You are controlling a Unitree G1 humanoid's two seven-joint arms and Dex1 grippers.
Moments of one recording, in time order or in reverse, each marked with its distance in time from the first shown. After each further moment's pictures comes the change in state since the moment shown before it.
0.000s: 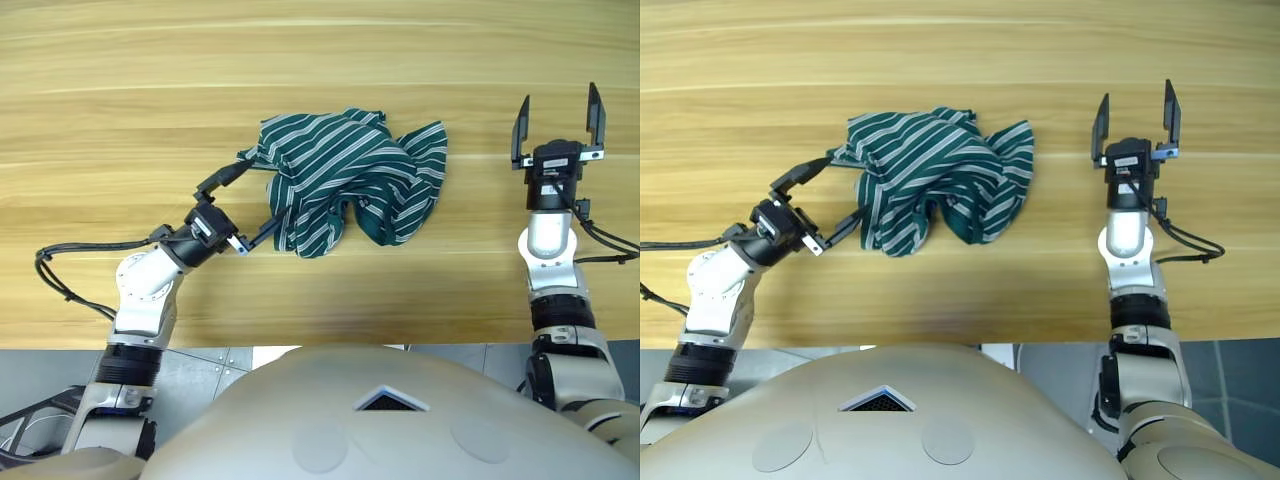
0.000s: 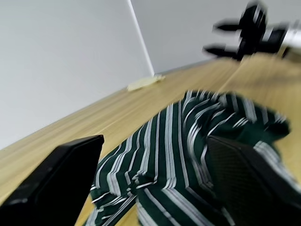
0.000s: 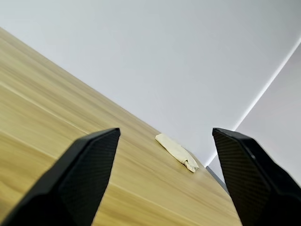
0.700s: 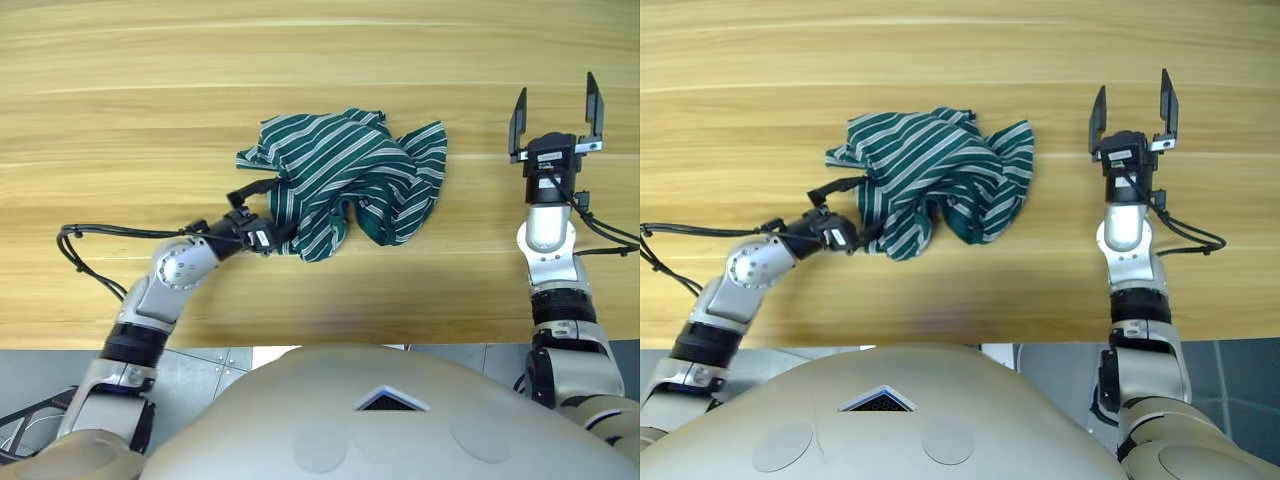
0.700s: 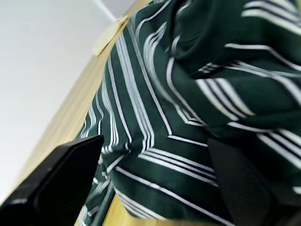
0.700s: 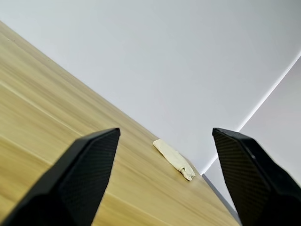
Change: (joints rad) left arm -0.109 0.076 -0.119 0.072 0.520 -0.029 0.161; right arm -0.020 0.000 -0.009 -0.017 -0.054 0.007 -0.017
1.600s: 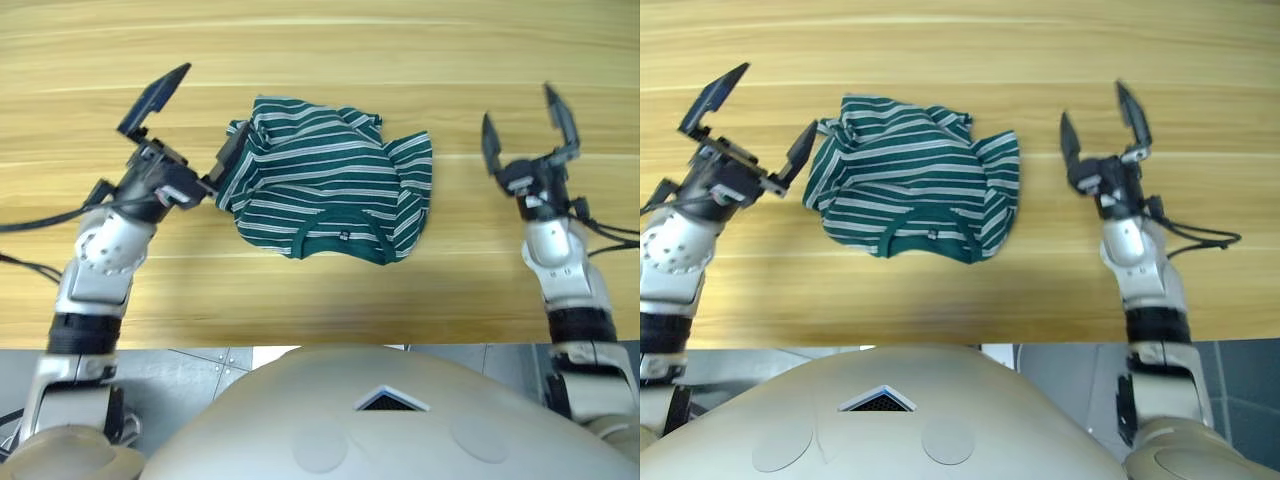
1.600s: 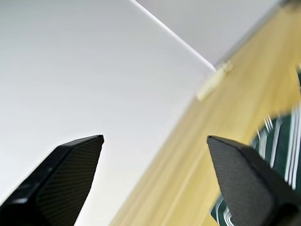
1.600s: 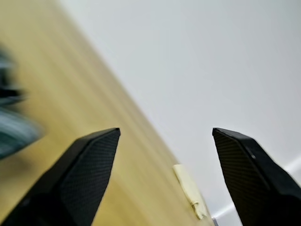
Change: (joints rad) left arm 0.078 0.136 0.242 -0.185 -0.279 -0.194 0.248; right arm 0.268 -0.178 0.042 -0.369 -0.125 0.037 0.239
